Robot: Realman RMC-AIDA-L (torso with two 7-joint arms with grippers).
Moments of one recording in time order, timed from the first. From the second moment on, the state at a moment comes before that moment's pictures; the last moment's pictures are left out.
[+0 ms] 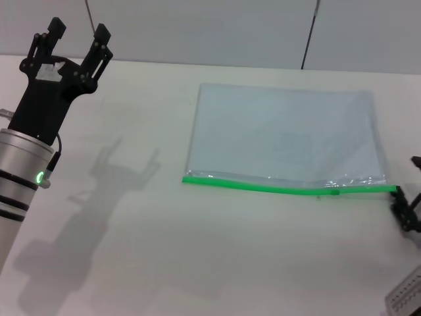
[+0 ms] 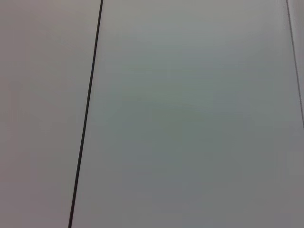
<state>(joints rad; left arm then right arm) -0.55 -2.04 0.05 -0.19 1.42 1.55 -0.26 0.31 2.04 -2.81 -0.31 1.29 -1.03 -1.27</state>
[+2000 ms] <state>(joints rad) -0.56 -2.04 0.06 -0.19 1.42 1.55 -0.26 0.46 2.04 -2.82 -0.44 1.30 -0.90 -1.48</state>
